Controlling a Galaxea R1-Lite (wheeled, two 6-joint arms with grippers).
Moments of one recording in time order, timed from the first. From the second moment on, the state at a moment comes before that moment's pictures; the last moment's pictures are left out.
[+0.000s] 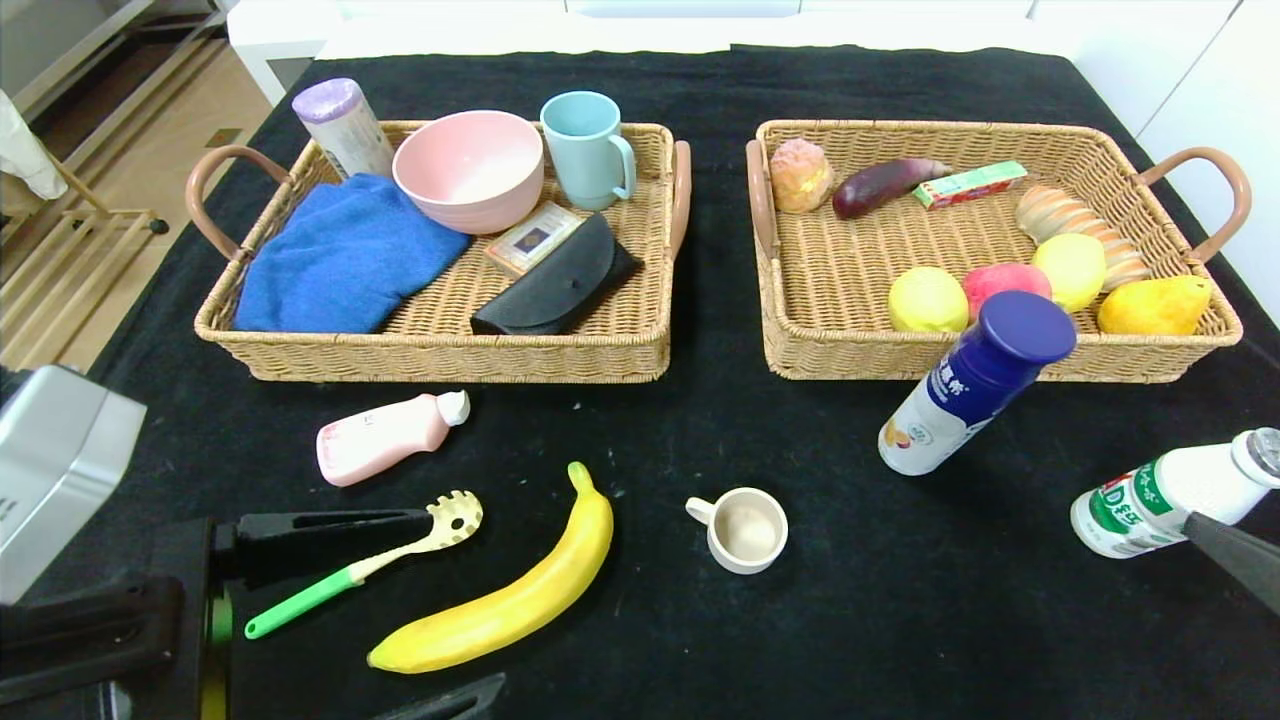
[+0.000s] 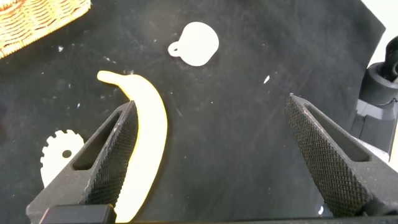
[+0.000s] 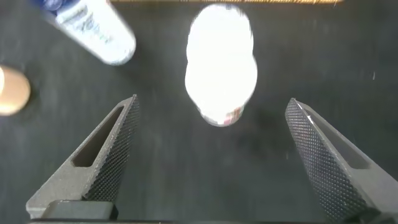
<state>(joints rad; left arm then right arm) -0.64 1.03 -0.61 -0.17 -0.27 0.08 0.10 0.90 -0.42 -0.28 0.05 0.10</state>
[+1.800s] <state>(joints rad) -0.64 1.01 -0.61 -0.17 -0.27 0.09 0.15 1.16 -0.35 -0.60 -0.08 0.14</state>
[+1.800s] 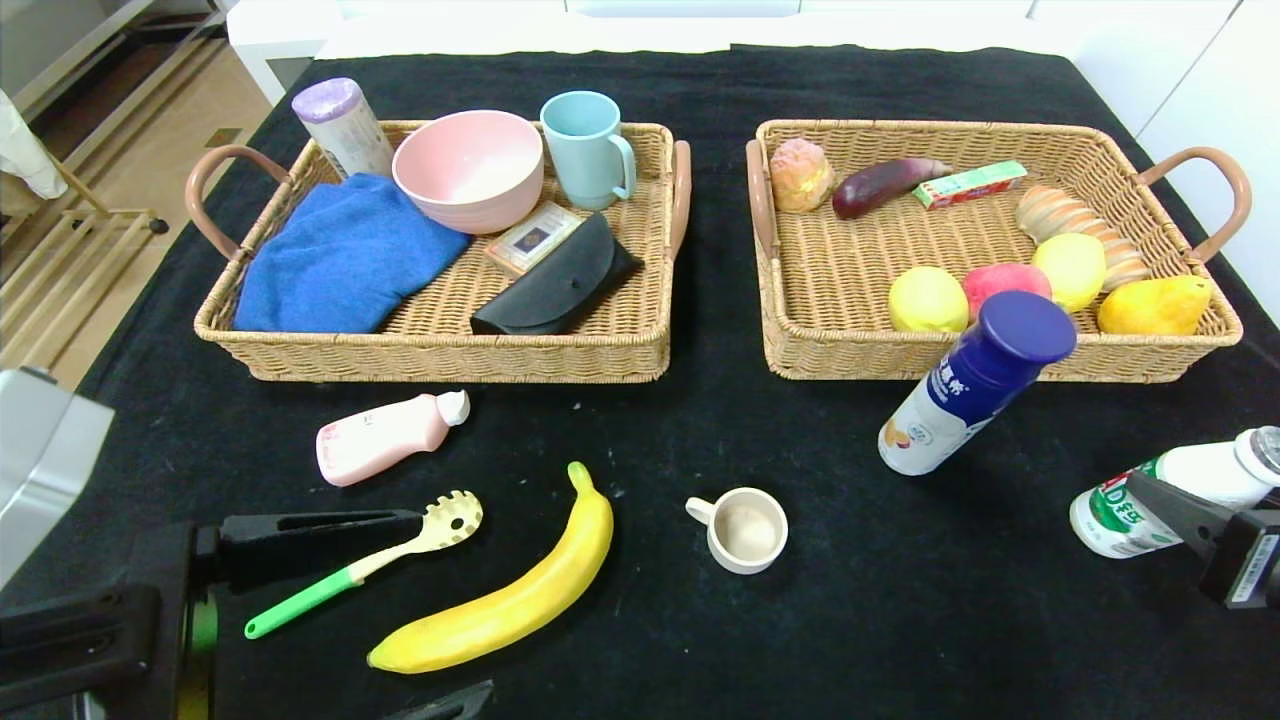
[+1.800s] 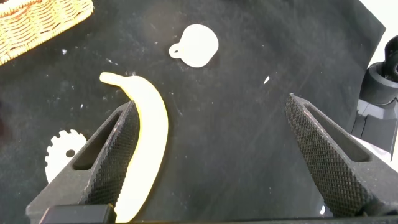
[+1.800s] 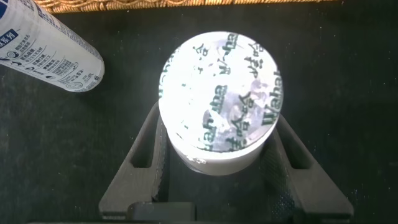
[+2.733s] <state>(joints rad) -0.64 1.01 -0.60 -0.17 -0.27 0.09 0.16 1.04 -0.43 -0.45 -0.07 0.11</state>
